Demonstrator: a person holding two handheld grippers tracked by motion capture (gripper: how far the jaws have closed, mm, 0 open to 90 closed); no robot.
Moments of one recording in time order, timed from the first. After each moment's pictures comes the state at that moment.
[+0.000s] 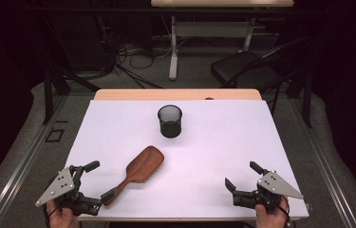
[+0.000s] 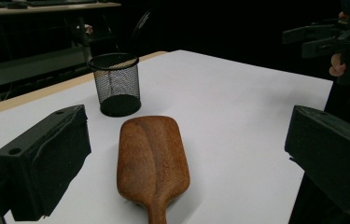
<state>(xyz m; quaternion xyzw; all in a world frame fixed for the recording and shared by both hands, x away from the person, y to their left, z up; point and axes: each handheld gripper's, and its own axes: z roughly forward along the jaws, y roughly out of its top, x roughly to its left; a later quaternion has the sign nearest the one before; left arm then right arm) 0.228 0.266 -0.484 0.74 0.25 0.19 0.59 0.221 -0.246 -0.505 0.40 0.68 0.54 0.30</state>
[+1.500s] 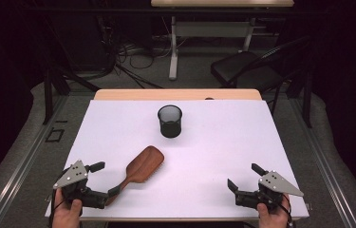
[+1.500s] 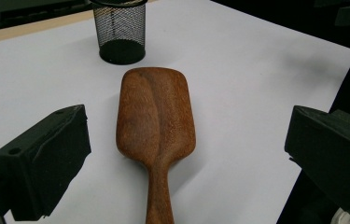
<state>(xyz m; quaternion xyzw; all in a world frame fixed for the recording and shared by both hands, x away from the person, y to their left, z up) 0.247 0.255 -0.488 0.79 0.32 0.14 0.51 0.225 -0.255 -0.514 0.42 0.69 0.52 0.29</state>
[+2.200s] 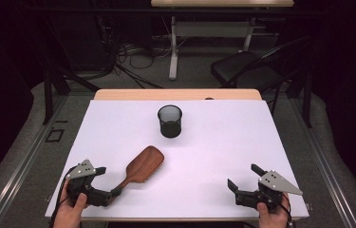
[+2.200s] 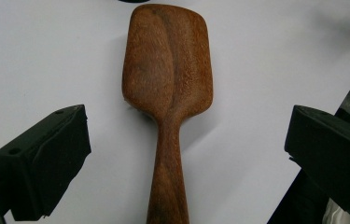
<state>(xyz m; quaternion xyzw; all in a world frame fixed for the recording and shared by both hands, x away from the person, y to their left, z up) 0.262 0.254 -0.504 0.82 0.37 0.08 0.43 0.227 -0.257 -0.517 0.42 0.69 0.52 0.28</state>
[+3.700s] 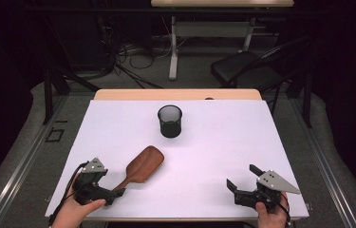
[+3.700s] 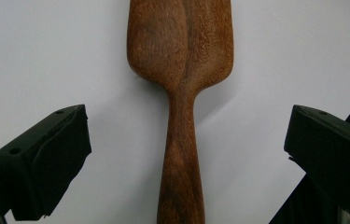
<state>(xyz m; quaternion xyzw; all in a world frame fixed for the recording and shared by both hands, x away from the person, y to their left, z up) 0.274 0.239 -0.505 0.86 0.38 0.07 0.34 0.228 -0.255 -0.520 0.43 0.69 0.51 0.27</state>
